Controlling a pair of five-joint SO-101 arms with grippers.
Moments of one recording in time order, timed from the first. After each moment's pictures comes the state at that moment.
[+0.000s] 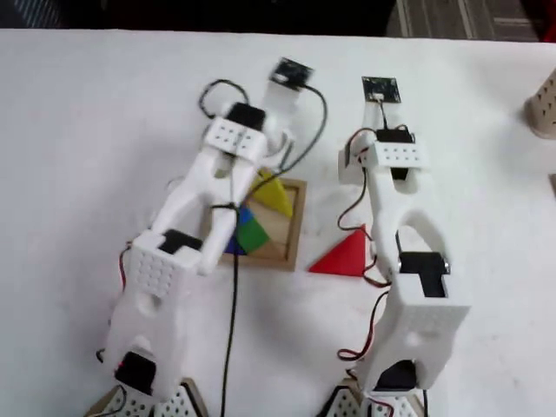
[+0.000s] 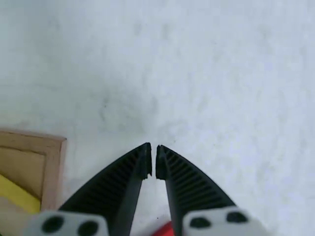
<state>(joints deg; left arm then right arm) 16.0 43.5 -35.4 72.7 0.0 -3.0 20.1 2.4 57.1 2.6</state>
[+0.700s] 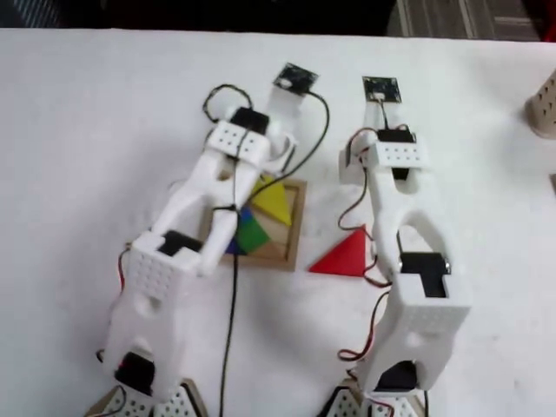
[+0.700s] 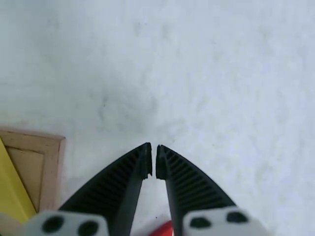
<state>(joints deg) 16.6 42.3 -31.6 70.3 0.0 -2.9 20.1 2.4 57.1 3.0</state>
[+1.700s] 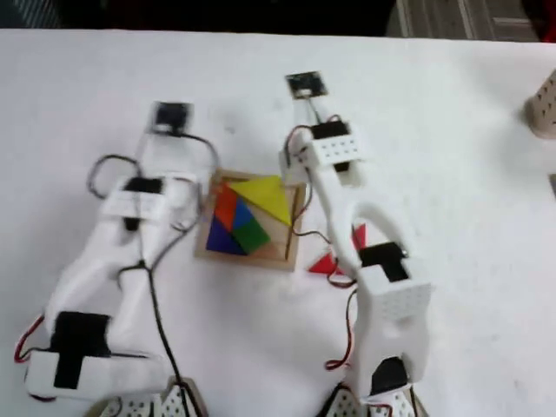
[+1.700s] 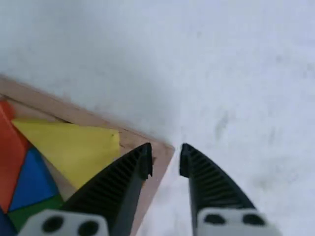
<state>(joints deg) -2.5 -5.2 38.4 40.5 7.3 -18.4 28.1 -10.7 64.0 3.0</state>
